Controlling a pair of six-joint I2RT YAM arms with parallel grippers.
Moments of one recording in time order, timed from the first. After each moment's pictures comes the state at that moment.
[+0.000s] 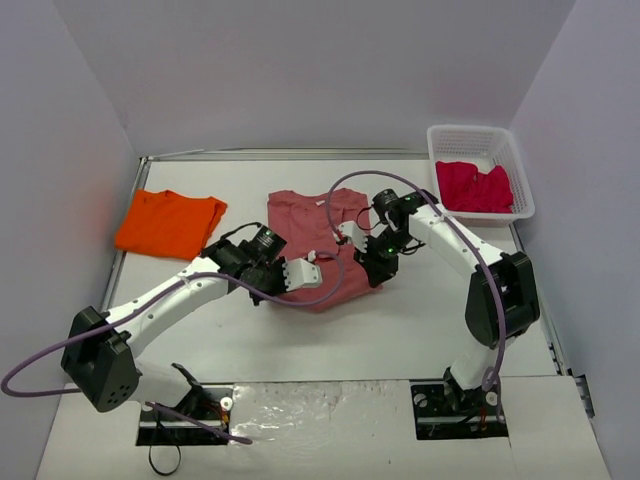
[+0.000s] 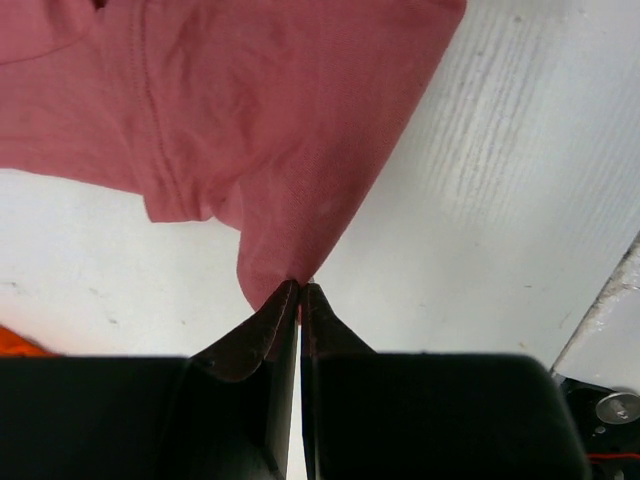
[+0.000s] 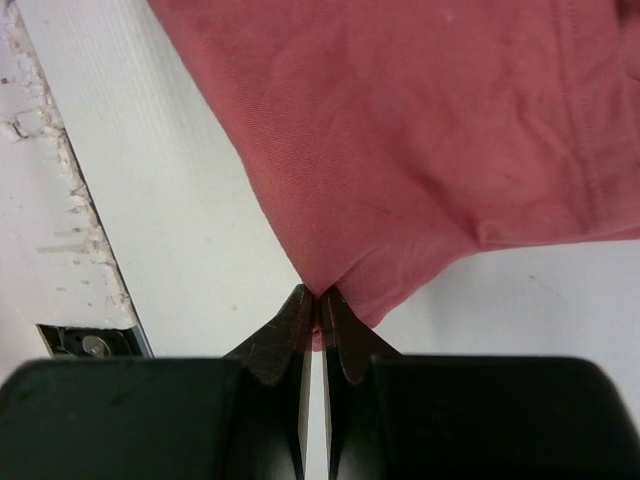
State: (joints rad) left arm -0.71 1.35 1.08 -0.87 0.17 0.66; right arm 0.44 1.71 1.34 -1.13 -0.52 -0.88
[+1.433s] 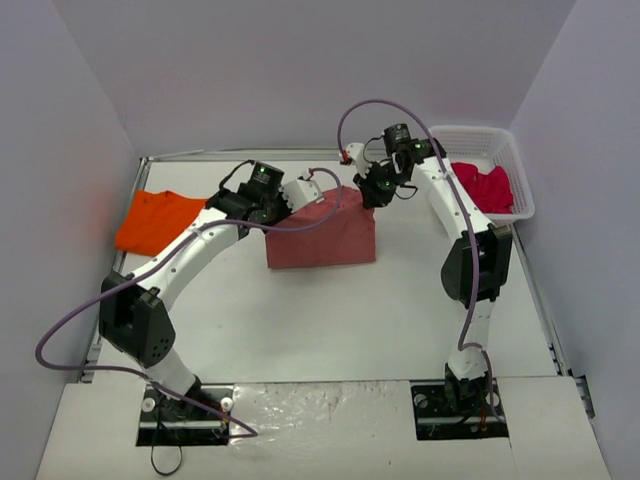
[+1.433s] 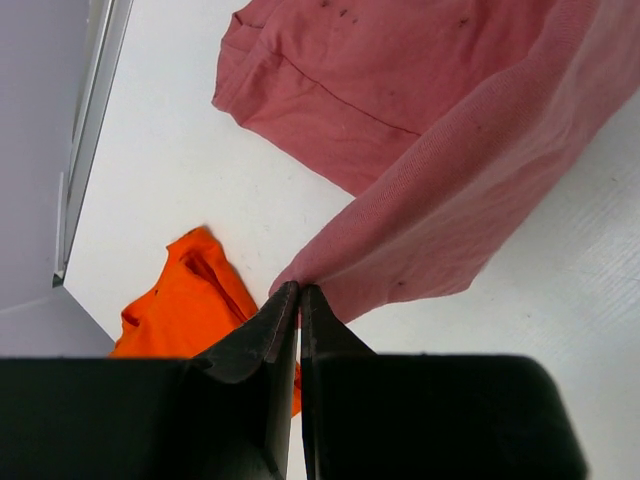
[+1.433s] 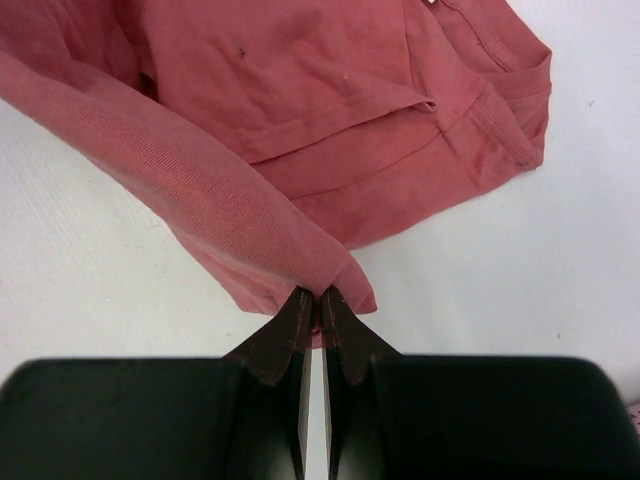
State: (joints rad) left arm -0.54 1.61 1.49 -0.67 -0.07 0.63; right arm 0.30 2.05 2.01 -1.05 -0.46 -0.75
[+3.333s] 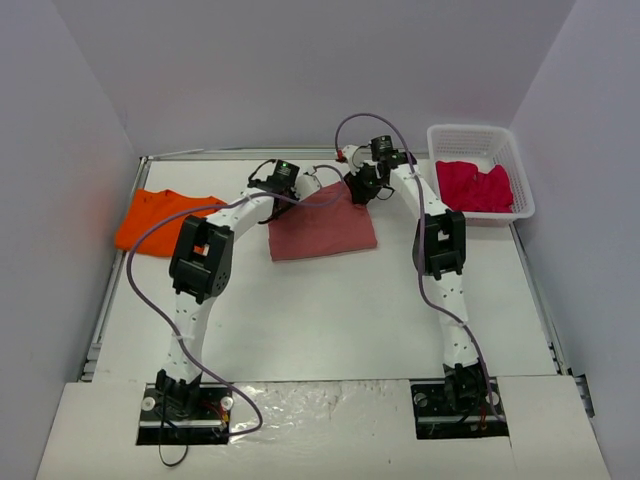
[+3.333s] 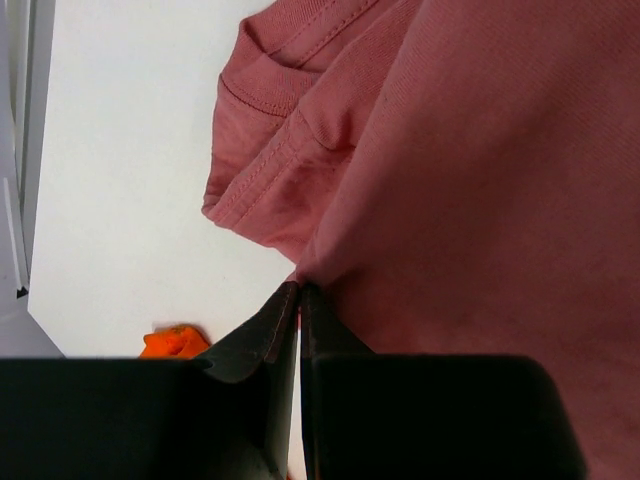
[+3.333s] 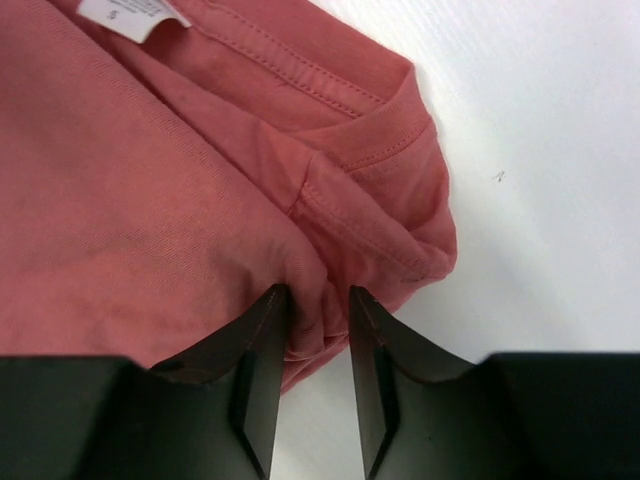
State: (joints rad) left arm -0.43 2.23 1.81 -0.48 -0.20 0.66; right arm 0.25 2.60 2.39 -0.80 -0.42 -0.62
